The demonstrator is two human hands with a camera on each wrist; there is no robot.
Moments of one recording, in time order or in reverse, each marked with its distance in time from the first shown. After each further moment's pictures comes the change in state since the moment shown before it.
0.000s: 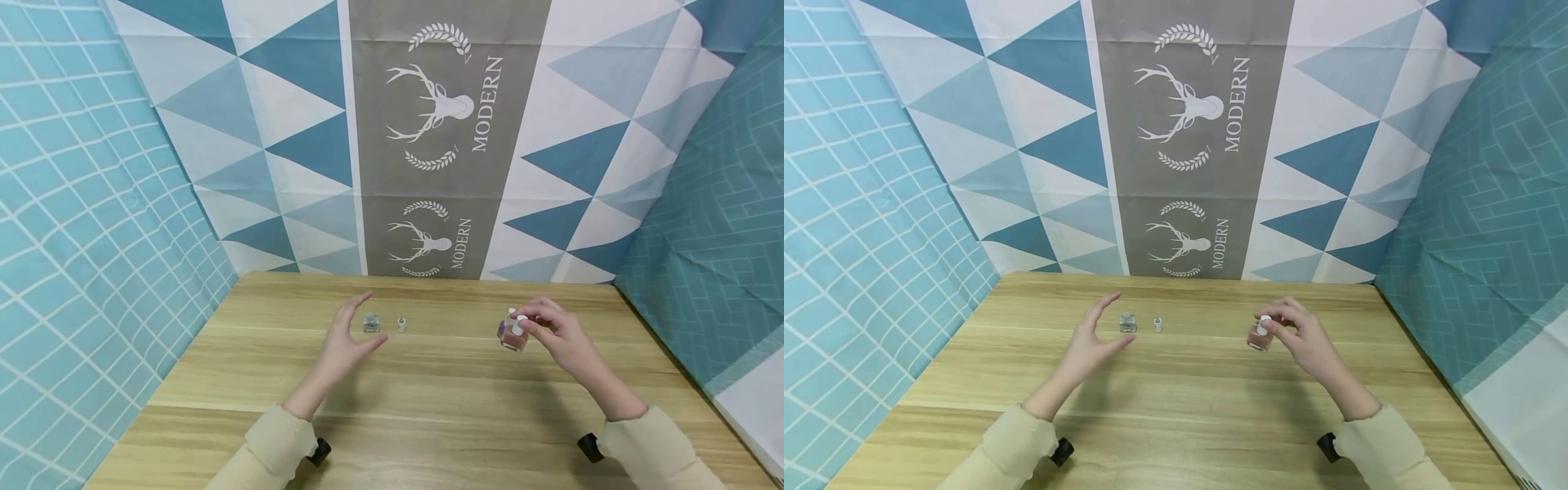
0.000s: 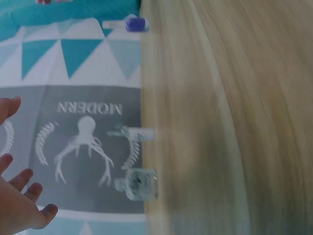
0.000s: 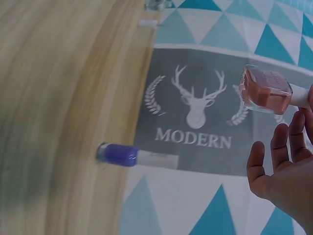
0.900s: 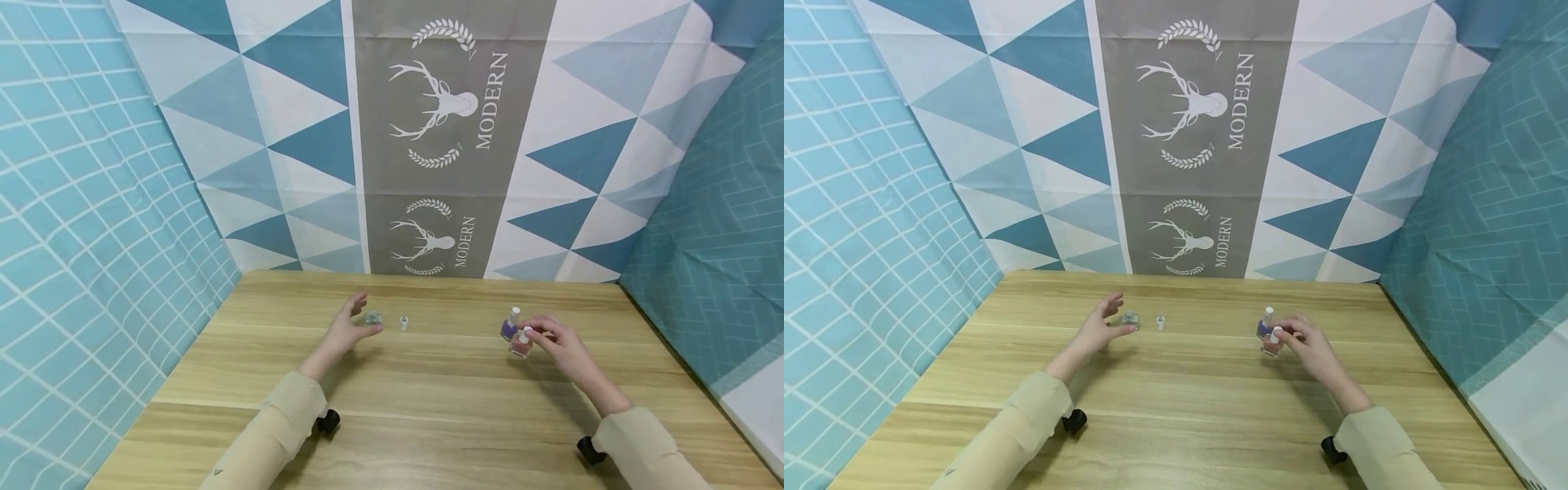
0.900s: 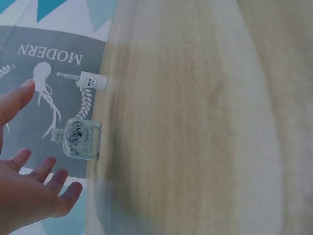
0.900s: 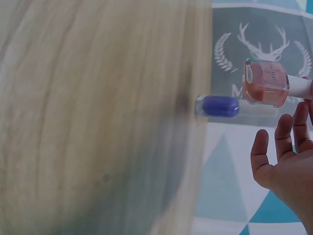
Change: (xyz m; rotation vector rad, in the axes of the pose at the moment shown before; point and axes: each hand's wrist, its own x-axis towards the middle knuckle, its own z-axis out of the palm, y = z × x) left_hand 0.035 -0.065 0.009 -0.188 -0.170 -0.338; right_hand -0.017 0.075 0.018 0.018 -0.081 0.197
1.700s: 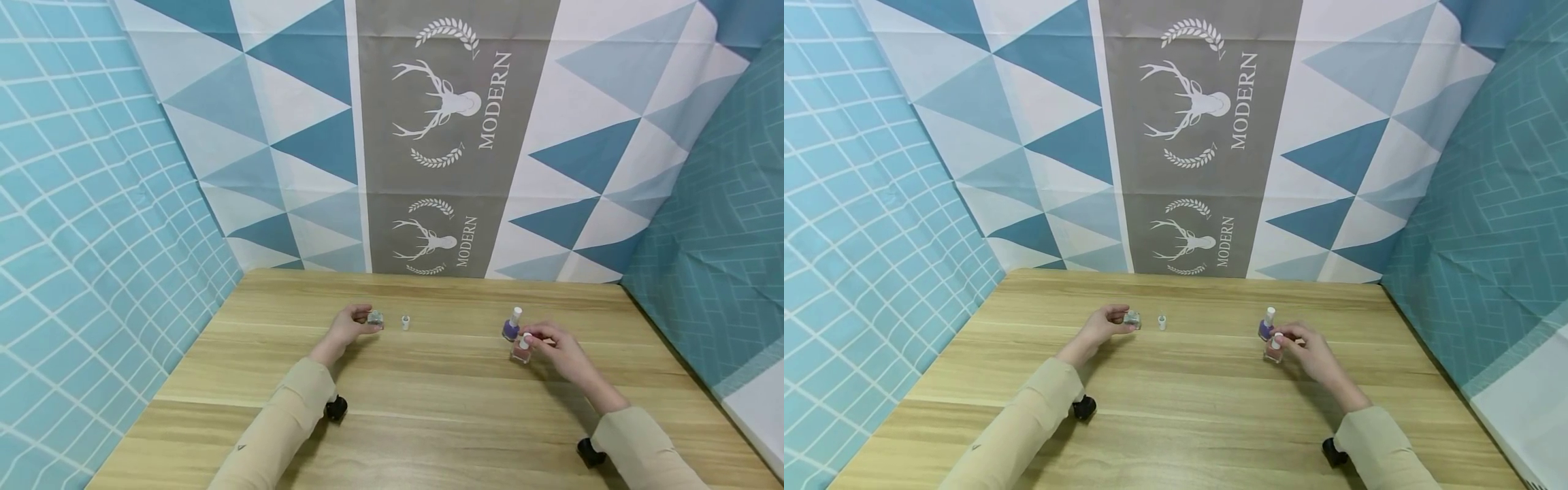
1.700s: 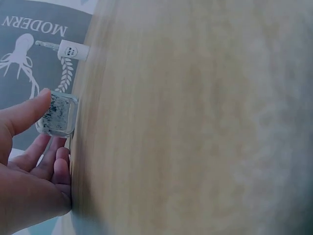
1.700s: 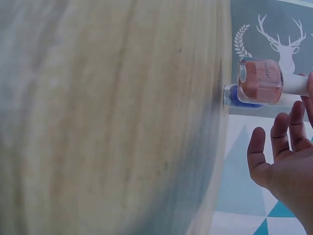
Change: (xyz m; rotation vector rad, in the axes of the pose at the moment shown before) left_hand 0.020 -0.021 0.001 -0.114 0.001 -0.185; right_hand -0.002 0.014 0.008 -0.036 -0.021 0.032
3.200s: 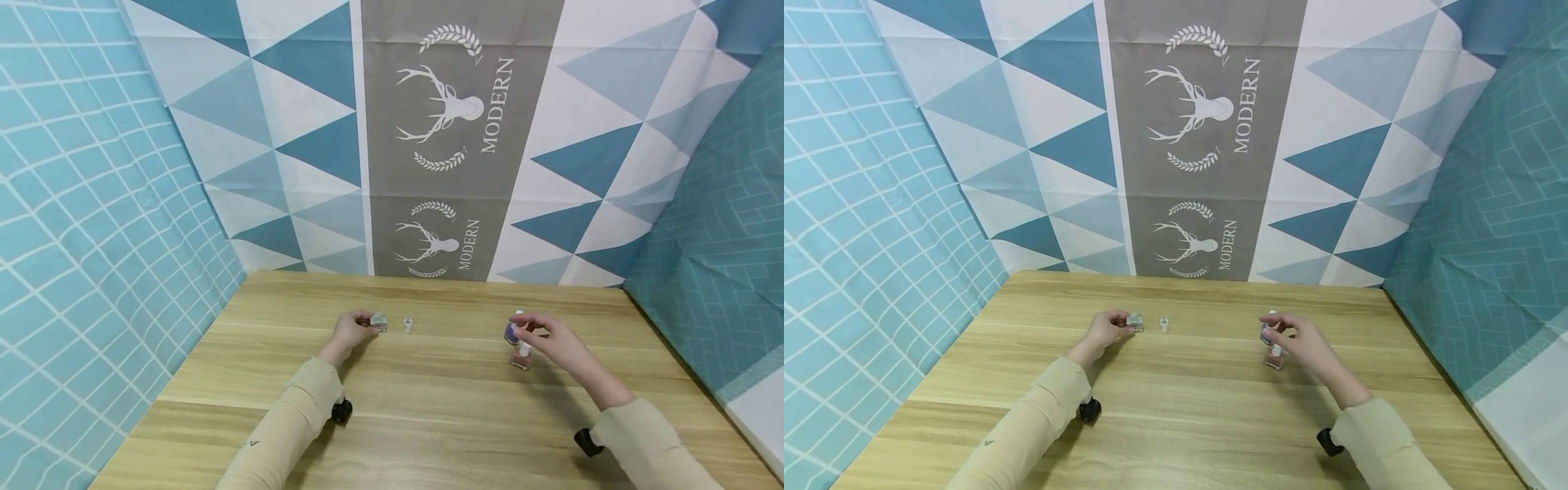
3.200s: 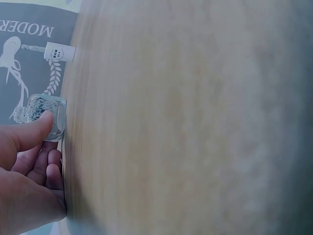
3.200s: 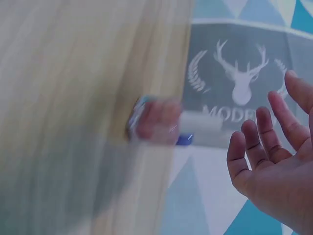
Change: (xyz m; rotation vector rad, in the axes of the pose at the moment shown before) left_hand -0.002 -0.001 0.006 0.099 0.125 0.063; right_hand 0.015 -0.048 -0.010 -0.023 -0.103 0.108
